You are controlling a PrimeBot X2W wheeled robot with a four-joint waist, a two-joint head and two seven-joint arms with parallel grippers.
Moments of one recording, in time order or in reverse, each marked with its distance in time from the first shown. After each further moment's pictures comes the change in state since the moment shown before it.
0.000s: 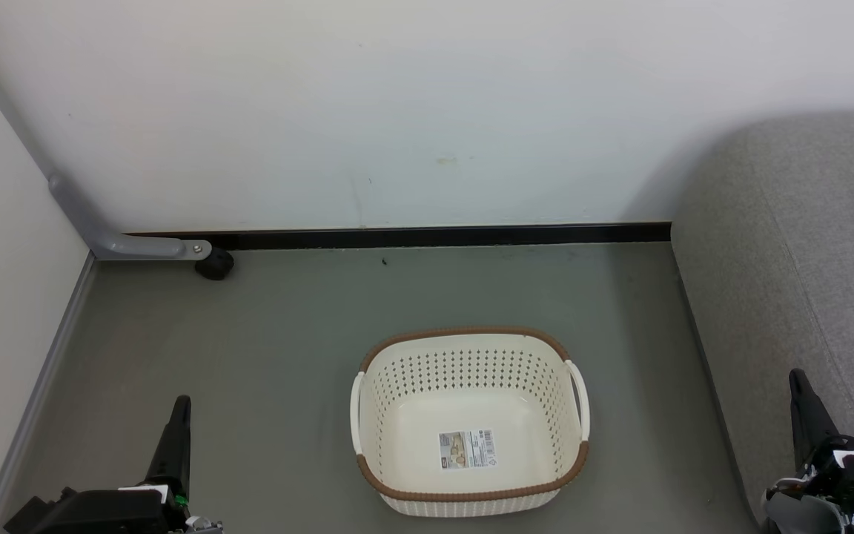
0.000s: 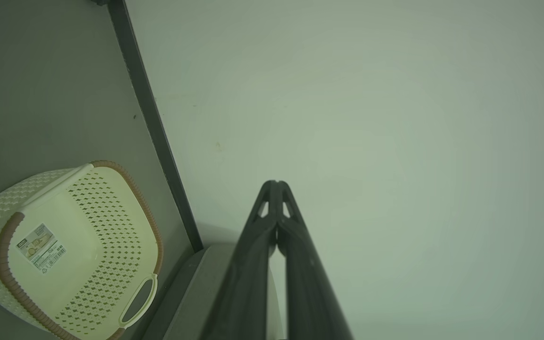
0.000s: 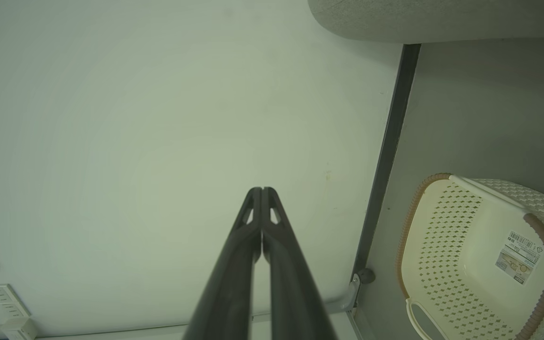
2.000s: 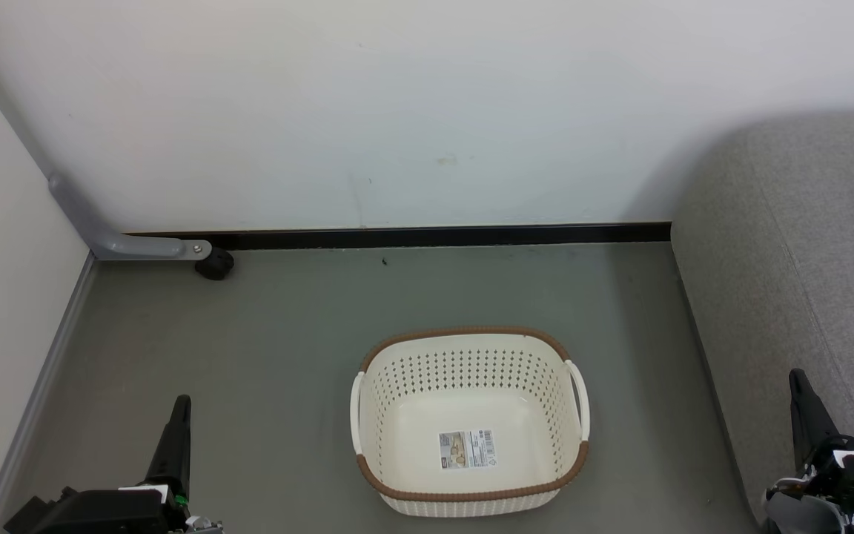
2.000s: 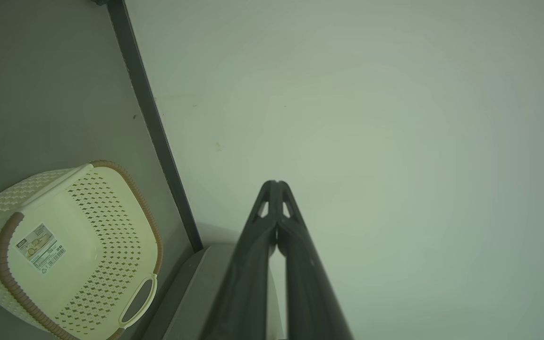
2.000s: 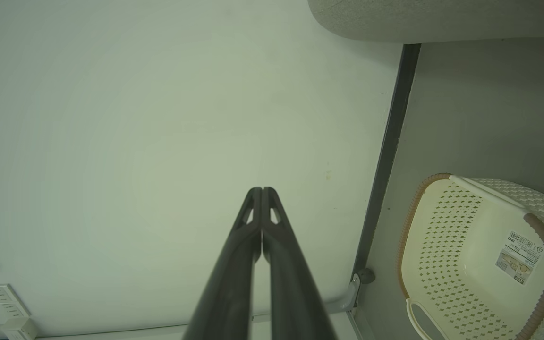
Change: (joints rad) left arm 0.000 0.000 0.000 -0.001 0.000 0.000 0.000; right arm 0.000 0.000 0.000 0.000 0.000 0.000 0.000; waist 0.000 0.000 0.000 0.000
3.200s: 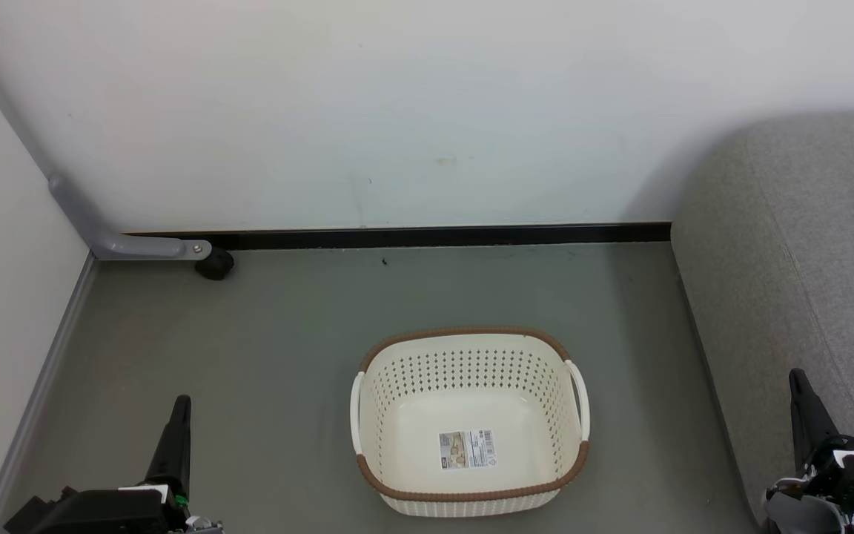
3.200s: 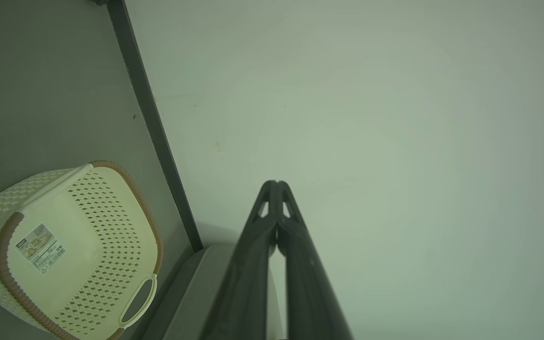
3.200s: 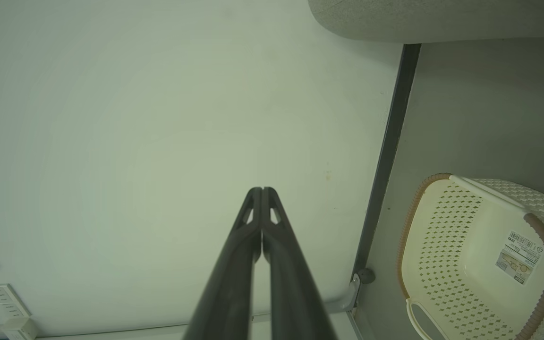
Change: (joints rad) left arm 0.000 0.000 0.000 0.000 0.000 0.000 0.000; right arm 0.000 0.000 0.000 0.000 0.000 0.000 0.000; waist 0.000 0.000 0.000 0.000
